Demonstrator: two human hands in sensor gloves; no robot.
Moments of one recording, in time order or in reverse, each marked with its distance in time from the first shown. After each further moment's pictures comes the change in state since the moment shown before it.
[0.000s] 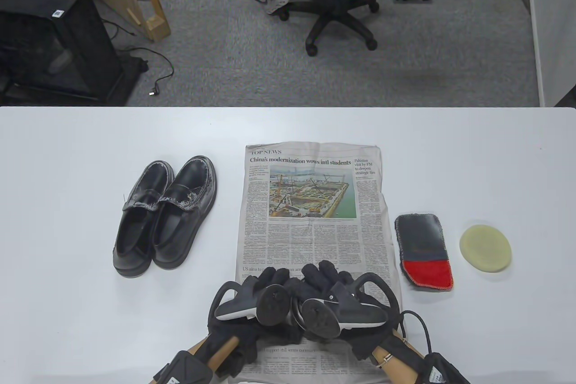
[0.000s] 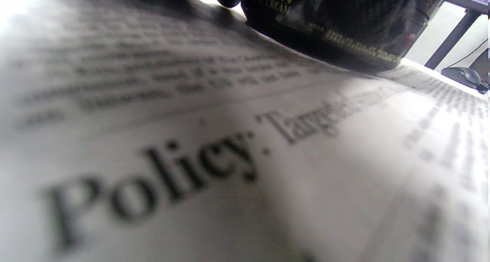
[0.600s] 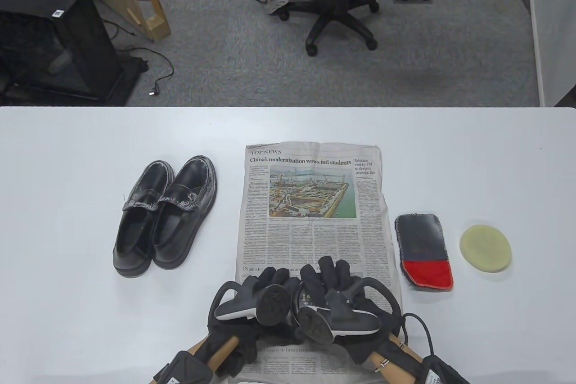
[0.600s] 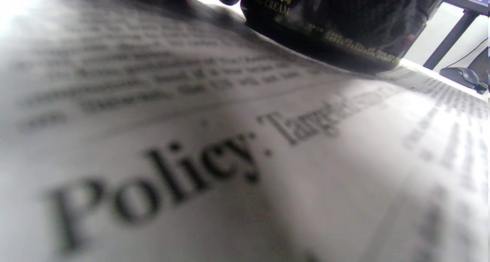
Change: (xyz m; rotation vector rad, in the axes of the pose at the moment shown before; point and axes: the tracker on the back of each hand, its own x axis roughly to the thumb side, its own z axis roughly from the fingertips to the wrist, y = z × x) left_hand 0.000 0.000 0.000 0.001 -0.005 -0.001; right_hand -0.001 -0.002 0.007 -0.034 -0.006 0.045
